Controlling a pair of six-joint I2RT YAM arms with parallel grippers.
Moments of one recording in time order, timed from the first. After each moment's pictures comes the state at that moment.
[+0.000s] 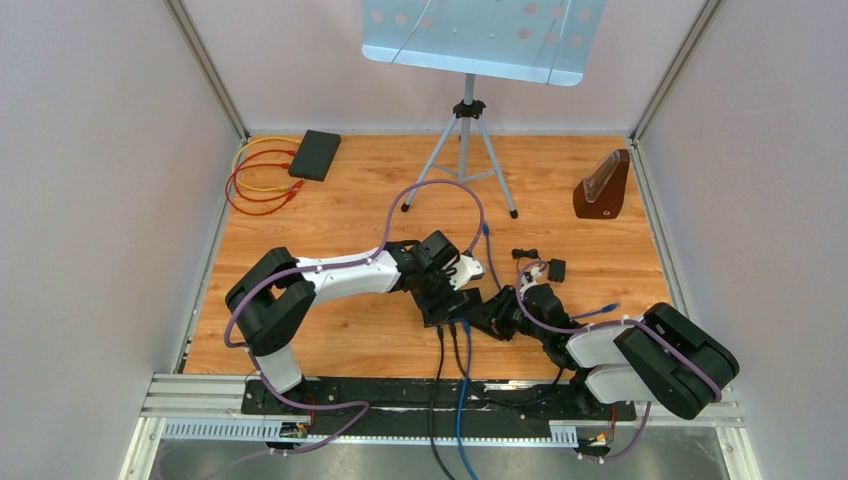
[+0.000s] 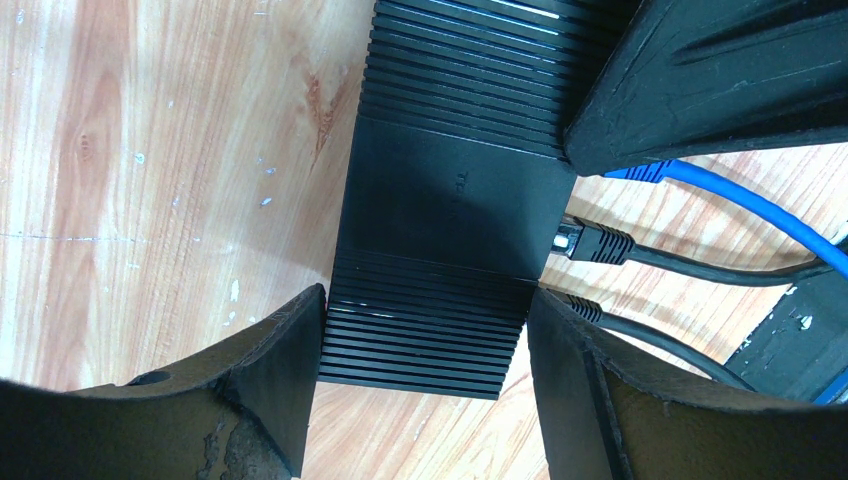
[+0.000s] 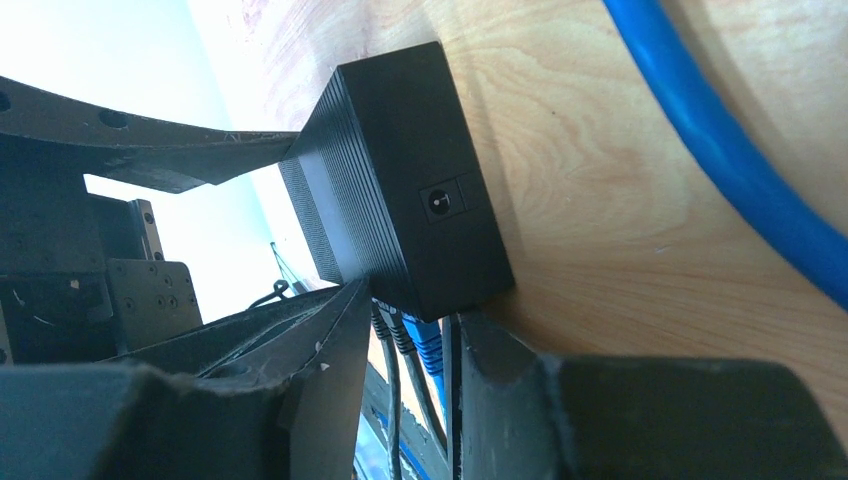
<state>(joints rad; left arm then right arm) -0.95 1.74 1.09 -0.47 0.19 0.16 0.65 1.33 0.07 0.73 -0.25 1.34</state>
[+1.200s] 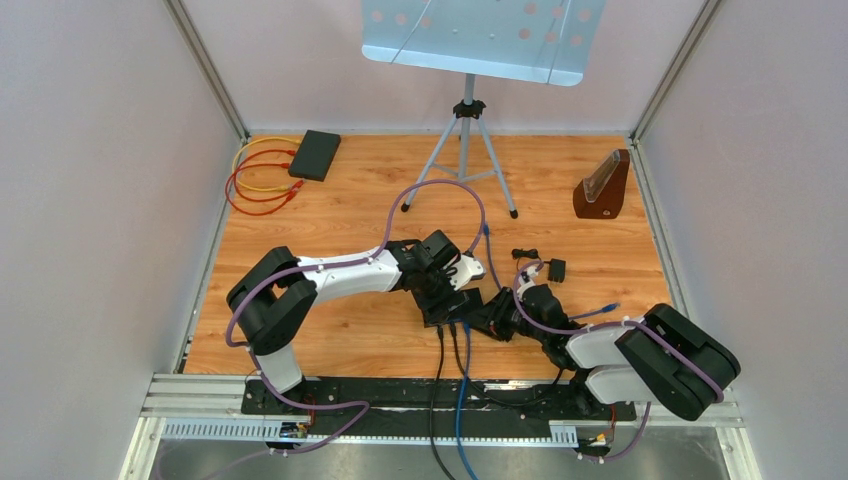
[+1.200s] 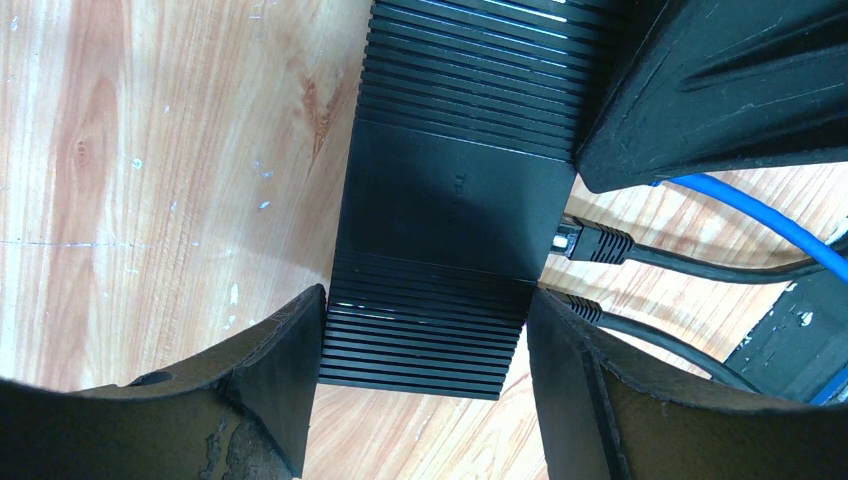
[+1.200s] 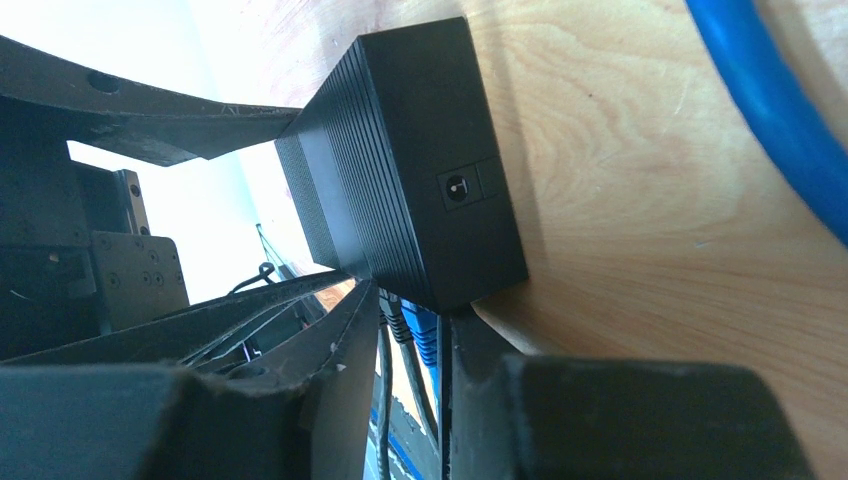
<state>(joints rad) -0.95 1.74 1.09 -0.48 0.19 0.17 0.67 1.32 0.07 0.73 -0.26 1.30</state>
